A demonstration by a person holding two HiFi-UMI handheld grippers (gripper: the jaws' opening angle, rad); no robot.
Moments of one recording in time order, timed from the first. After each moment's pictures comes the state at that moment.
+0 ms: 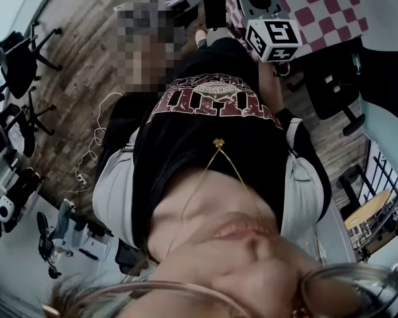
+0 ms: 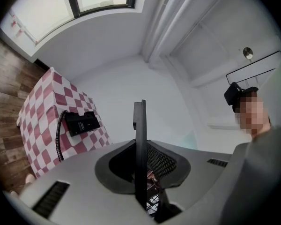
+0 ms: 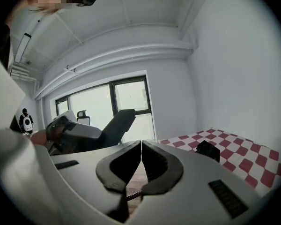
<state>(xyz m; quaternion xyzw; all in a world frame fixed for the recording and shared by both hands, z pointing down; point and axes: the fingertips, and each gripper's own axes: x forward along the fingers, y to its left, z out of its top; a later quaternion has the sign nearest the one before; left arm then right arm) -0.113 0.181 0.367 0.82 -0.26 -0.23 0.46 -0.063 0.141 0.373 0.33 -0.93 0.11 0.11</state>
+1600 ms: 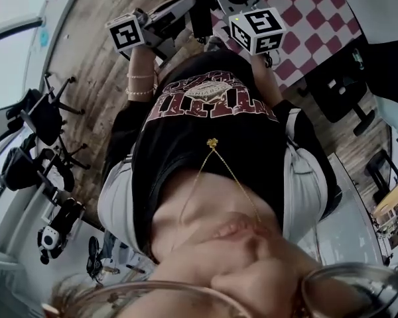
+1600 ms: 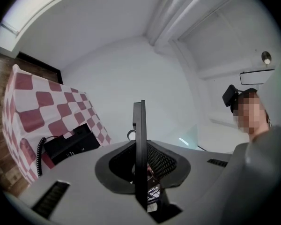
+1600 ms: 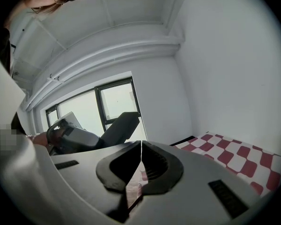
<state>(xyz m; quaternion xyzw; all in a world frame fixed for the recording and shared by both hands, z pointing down) -0.075 -0.044 0.375 0.83 -0.20 -0.14 0.49 -0.038 -0.087 0.381 0.35 -0.92 0.15 0.08</state>
